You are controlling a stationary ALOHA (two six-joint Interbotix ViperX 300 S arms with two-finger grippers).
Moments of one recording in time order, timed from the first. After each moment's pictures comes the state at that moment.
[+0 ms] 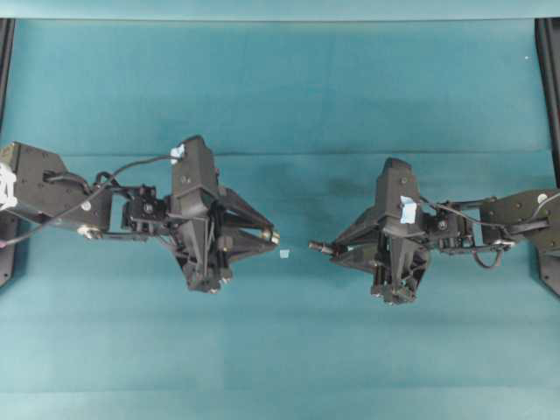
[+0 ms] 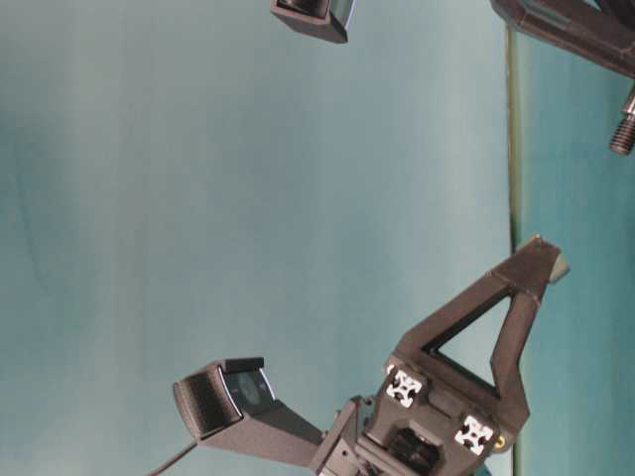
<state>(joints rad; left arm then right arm) -0.01 0.02 0.77 0.02 -0.36 -0.29 0.04 -0.02 0.99 0.04 -0.33 0.24</state>
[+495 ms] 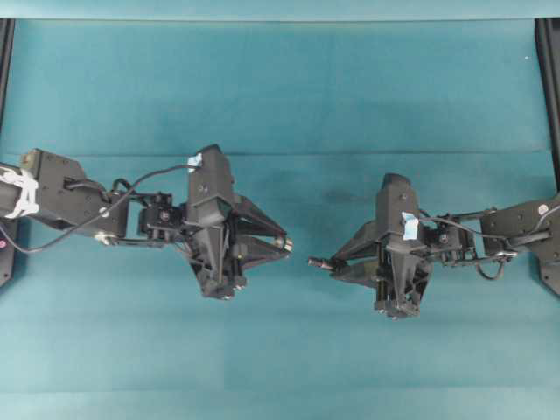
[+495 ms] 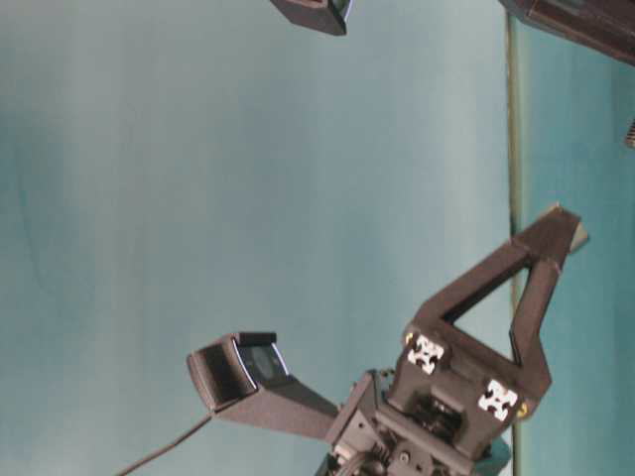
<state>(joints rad) -0.02 0.09 0.72 0.02 -0.38 -0.29 0.09 -0.02 0.99 0.04 -0.35 0.24</state>
